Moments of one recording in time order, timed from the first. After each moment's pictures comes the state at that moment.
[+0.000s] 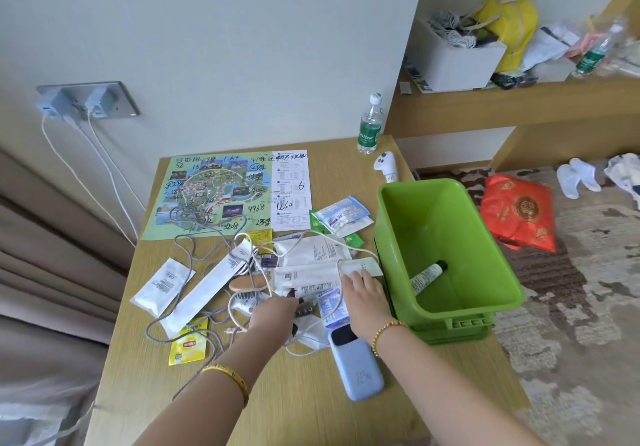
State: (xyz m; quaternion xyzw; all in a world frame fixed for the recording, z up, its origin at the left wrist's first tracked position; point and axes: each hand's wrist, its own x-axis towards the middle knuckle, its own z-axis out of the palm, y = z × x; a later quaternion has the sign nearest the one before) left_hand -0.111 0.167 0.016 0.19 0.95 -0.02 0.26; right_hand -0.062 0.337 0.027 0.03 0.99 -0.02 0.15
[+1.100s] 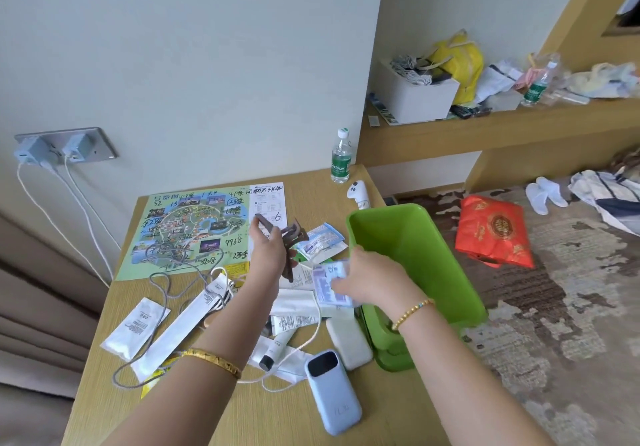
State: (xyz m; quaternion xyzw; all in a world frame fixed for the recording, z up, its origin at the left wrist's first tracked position) left_hand -0.171 0.246 0.140 -0.12 0.69 0.70 0.15; right_hand -0.082 0.387 0.171 0.12 0.97 -0.16 0.14
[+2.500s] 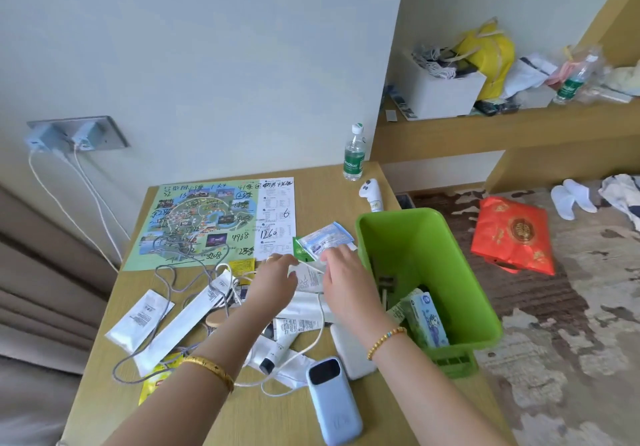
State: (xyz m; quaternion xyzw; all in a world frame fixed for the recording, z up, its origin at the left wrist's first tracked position) left_hand -0.172 0.225 0.089 0.15 0.95 0.26 0.11; right_hand -0.104 0.357 0.120 0.04 0.97 -0.24 -0.08
